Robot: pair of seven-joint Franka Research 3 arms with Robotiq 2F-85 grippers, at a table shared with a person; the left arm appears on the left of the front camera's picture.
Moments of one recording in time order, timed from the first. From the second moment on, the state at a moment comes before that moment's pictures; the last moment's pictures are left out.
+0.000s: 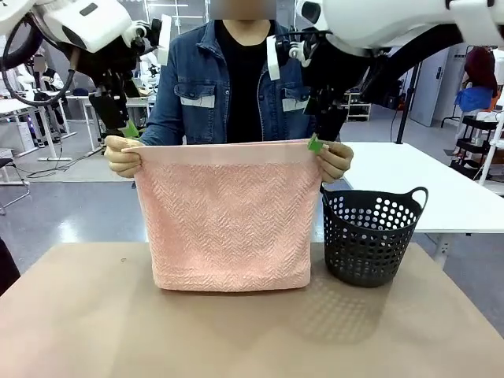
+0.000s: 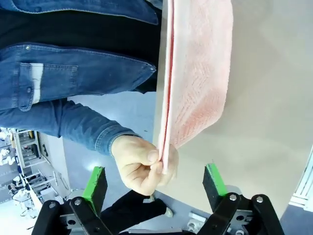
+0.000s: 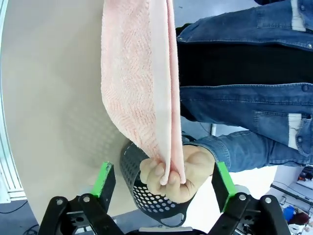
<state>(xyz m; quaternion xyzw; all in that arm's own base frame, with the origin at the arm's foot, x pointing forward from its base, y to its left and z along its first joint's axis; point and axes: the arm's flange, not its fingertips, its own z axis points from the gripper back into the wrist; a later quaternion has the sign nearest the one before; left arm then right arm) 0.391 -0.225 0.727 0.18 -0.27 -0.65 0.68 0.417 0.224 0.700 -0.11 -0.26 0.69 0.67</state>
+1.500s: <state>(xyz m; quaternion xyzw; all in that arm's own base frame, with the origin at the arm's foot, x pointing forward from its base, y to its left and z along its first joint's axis) 0.454 -0.244 0.643 0.12 -0.21 -0.69 0.68 0.475 0.240 0.643 -0.09 -0.22 0.71 0.66</state>
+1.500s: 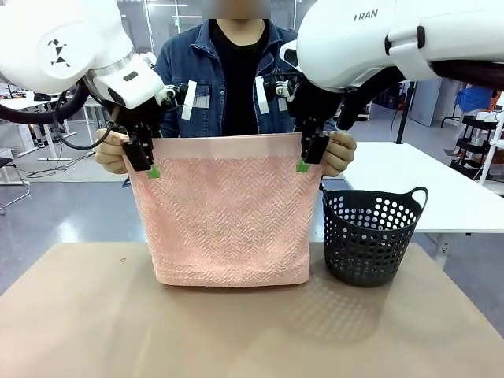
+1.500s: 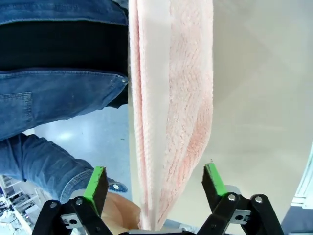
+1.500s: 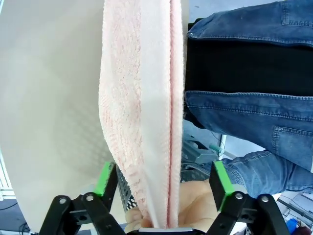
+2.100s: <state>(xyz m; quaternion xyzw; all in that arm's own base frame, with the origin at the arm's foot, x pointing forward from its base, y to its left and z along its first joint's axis) 0.458 -0.240 0.638 0.12 -0.21 -0.69 0.68 0.478 0.241 0.638 -0.09 -0.22 0.71 0.66</state>
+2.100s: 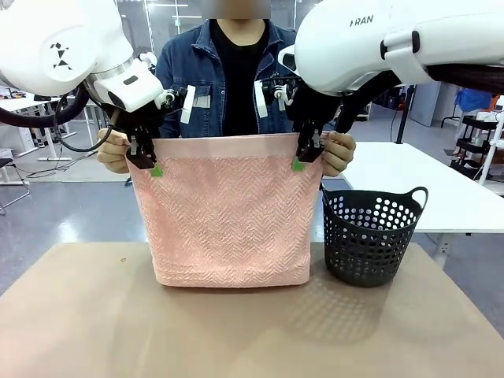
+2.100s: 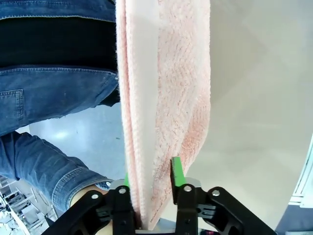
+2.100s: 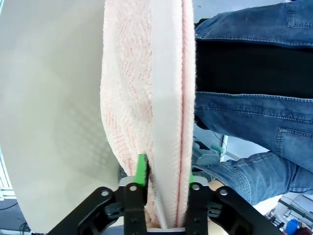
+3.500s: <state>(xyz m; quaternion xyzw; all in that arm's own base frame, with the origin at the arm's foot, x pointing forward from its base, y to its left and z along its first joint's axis) 0.457 -0.241 0.637 0.12 -0.20 -0.69 0.68 0.478 0.242 0.634 -0.08 -0.21 0.71 0.67</state>
